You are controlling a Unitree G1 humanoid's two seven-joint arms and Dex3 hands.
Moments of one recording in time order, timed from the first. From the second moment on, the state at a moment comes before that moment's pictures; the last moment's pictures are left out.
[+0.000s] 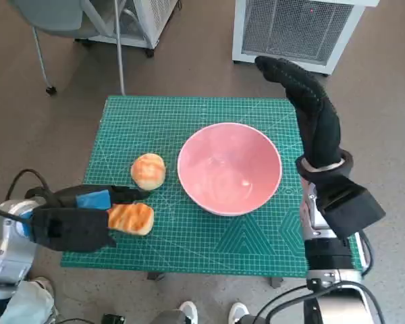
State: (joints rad) left arm -0.26 0.88 -0.20 -0.11 0.29 0.09 -0.77; right arm -0.75 -0.14 -0.06 0.58 0.12 -0.83 0.29
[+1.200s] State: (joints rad) left arm -0.24 0.85 0.01 -0.11 0.23 -0.20 -0.60; right arm -0.74 -0.14 -0.07 0.55 0.16 -0.80 0.33
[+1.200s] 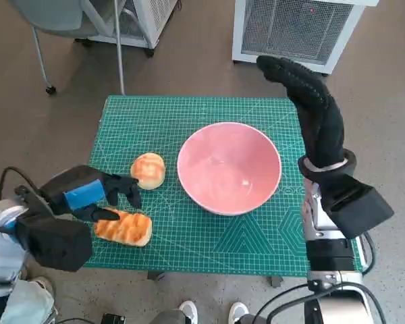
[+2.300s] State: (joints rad) left arm -0.17 1.01 -0.02 -0.37 0.24 0.20 -0.92; right arm -0.74 -0.13 -0.08 0.54 0.16 -0.80 0.33
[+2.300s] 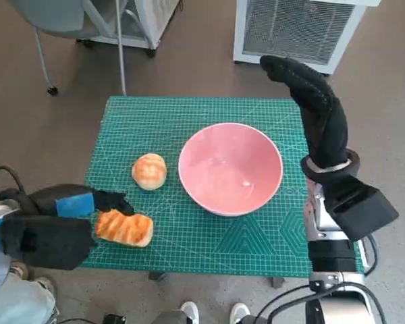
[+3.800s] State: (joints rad) left arm -0.11 0.77 -0.22 -0.02 0.61 -0.15 -0.38; right arm -0.73 -0.14 -0.08 0.51 0.16 -0.77 0.34
